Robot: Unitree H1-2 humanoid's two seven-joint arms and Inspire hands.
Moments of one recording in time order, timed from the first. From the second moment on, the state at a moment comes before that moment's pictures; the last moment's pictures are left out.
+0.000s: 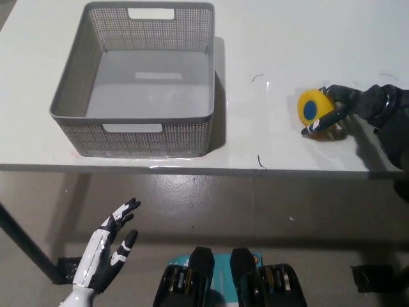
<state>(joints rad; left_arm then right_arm) 0.00 0.16 -0.05 0.15 0.08 -0.44 -0.07 -1.20 -0.28 0.47 1.43 -0.46 0.04 0.33</state>
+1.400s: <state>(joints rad) 0.00 0.16 -0.05 0.15 0.08 -0.44 -0.07 -1.27 -0.17 0.18 1.24 -0.34 -0.16 -0.31</state>
